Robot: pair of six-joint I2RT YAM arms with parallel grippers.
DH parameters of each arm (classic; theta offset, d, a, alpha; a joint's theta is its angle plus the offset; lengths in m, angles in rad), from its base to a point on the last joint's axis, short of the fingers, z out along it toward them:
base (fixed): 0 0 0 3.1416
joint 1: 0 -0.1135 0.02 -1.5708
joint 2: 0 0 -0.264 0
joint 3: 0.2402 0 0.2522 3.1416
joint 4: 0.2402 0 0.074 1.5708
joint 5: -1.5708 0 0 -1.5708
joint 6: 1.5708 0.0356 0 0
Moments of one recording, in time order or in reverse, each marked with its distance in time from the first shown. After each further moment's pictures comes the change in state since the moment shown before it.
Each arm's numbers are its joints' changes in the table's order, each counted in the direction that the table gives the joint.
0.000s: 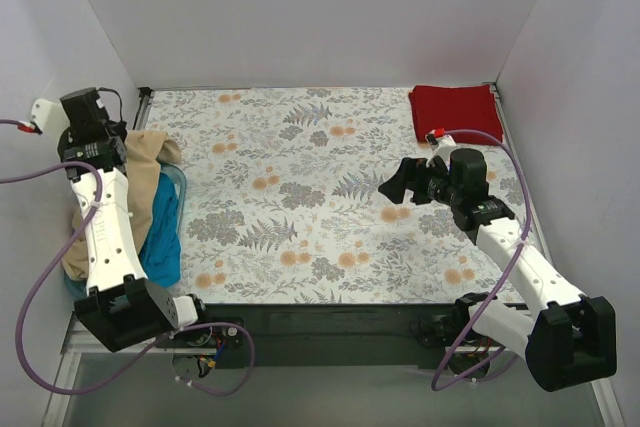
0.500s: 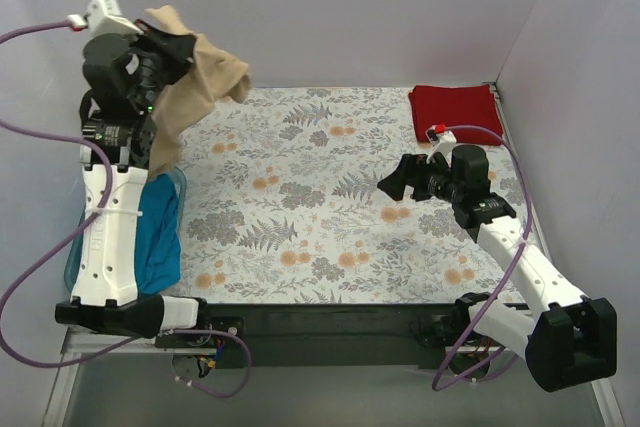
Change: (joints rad) left arm 0.365 -0.023 0.426 -0.181 -0.369 0.163; right arm 0.000 -0.005 0.042 0.000 0.035 0.000
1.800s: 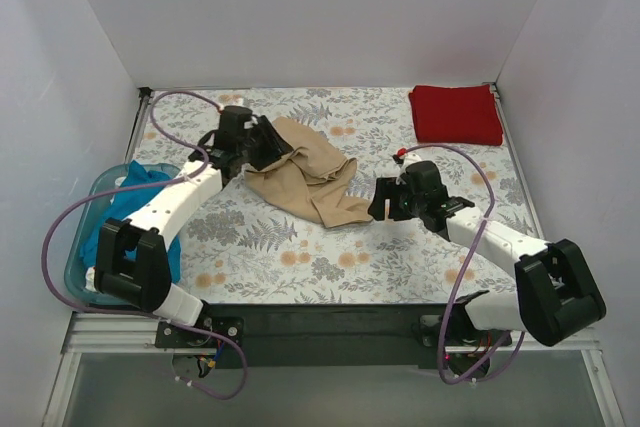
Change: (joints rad) left arm 0.306 -0.184 -0.665 -0.222 -0.135 -0.135; right arm -0.214 -0.228 -0.074 -0.034 -0.307 0.019
